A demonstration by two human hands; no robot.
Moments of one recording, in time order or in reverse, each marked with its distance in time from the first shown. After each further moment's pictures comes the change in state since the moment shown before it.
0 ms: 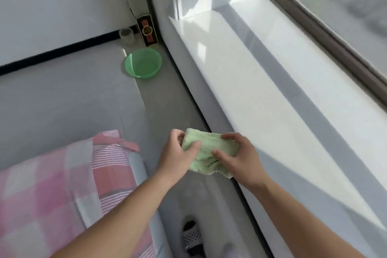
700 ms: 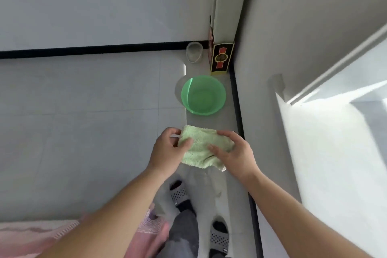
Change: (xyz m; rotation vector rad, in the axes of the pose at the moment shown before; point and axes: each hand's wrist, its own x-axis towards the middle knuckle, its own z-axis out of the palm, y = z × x) left_hand 0.437 0.003 -0.289 -0.172 0.324 -0.175; right_hand 0.479 -0.214 0.271 -0.097 -0.356 -0.020
